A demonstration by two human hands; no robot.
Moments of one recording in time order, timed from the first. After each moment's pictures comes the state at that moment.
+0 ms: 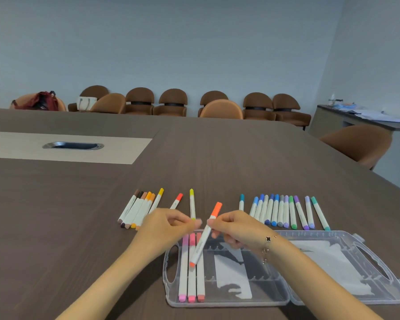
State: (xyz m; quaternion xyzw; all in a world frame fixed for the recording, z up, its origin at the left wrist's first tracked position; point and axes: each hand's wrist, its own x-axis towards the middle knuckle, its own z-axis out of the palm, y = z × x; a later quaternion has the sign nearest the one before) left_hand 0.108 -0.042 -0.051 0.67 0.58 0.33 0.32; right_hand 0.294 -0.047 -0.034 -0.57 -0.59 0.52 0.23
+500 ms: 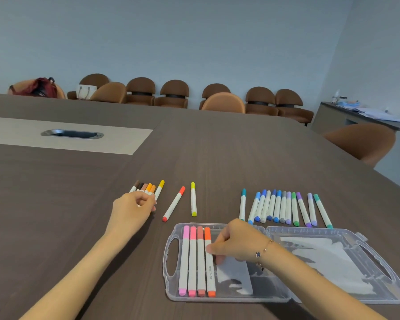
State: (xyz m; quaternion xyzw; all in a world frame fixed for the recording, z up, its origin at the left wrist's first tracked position) left_hand 0.055 0.006 -0.082 0.57 0.68 0.41 0.21; right_hand 0.285 -0.055 -0.053 -0.63 -0.67 0.38 0.07
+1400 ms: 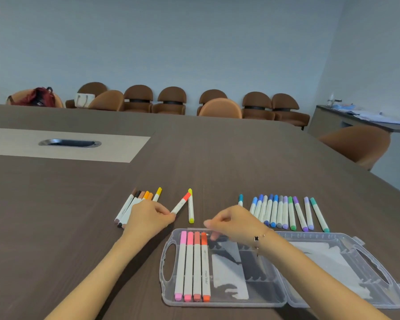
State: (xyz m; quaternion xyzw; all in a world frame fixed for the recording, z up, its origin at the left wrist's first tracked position) left_hand 0.088 0.013 -0.076 0.63 0.68 0.30 0.22; right_hand 0.290 -0.039 -0.032 -0.62 -0.66 0.37 0.20
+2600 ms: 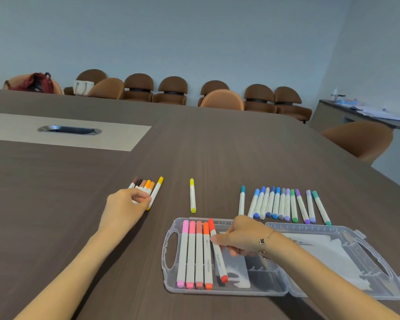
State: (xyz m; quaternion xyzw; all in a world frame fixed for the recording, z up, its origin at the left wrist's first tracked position) left_hand 0.038 0.015 -0.095 0.60 0.69 0.38 0.14; right_hand 0.294 -0.051 -0.045 -0.67 -0.64 0.37 0.02
